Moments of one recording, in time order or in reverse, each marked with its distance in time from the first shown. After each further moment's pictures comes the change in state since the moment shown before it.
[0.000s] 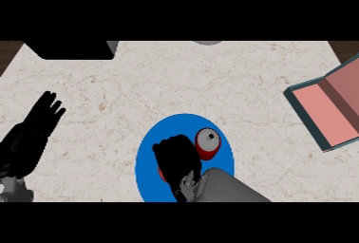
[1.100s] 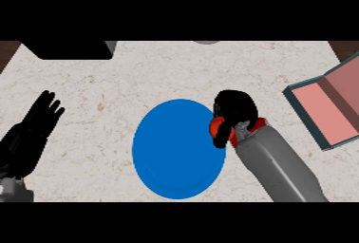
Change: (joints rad) left arm 0.000 -0.026 0.018 -0.029 -0.018 -0.002 0.021; right arm -0.027 -0.158 -0.386 0.188 0.133 -0.212 -0.083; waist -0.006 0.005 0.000
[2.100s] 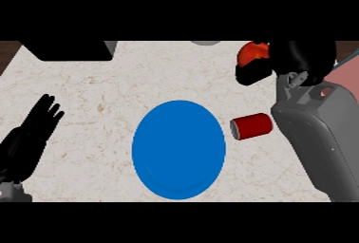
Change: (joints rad) left arm 0.025 -0.005 0.005 -0.014 -0.004 -0.016 0.006; right arm -0.273 -0.118 -0.201 -0.306 0.219 -0.015 0.243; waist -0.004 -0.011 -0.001
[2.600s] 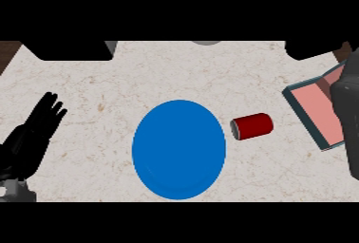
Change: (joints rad) left arm -0.017 -0.016 -0.006 0.005 -0.014 0.008 -0.006; right arm -0.019 -0.123 -0.184 -0.026 0.045 0.038 -0.021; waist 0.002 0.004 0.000
